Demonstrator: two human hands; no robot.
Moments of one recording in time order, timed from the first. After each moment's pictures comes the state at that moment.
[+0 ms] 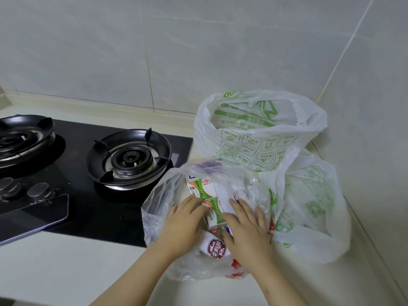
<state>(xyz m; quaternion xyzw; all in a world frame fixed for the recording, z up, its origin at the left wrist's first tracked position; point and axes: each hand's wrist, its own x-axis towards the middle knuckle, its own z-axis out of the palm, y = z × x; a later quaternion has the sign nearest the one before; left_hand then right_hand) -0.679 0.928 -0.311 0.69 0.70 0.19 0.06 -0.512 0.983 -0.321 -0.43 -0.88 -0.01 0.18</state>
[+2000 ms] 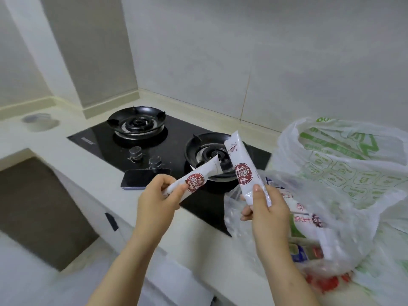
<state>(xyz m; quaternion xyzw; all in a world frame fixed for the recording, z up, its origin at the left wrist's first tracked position) -0.755 0.760 -0.214 0.21 0.78 0.58 0.06 -0.628 0.884 -0.211 -0.38 -0.63 0.53 0.42</state>
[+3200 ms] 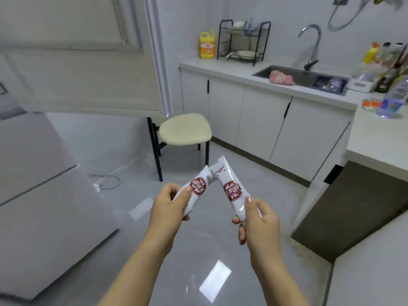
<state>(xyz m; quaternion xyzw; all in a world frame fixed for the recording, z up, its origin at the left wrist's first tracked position) -0.583 0.353 -0.222 -0.49 0.57 0.56 -0.35 -0.697 0.456 -0.227 0.17 -0.70 0.64 -0.29</state>
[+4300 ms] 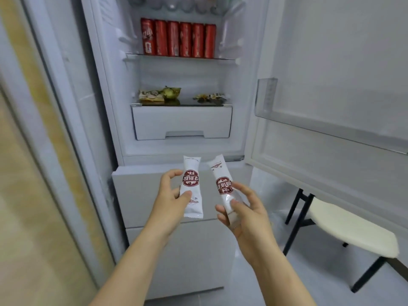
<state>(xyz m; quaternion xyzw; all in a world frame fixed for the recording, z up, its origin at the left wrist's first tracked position) -0.200 0.116 -0.137 -0.57 0.45 0.38 -0.57 -0.349 0.111 -0.144 0.37 -0.39 0.56 -0.63</state>
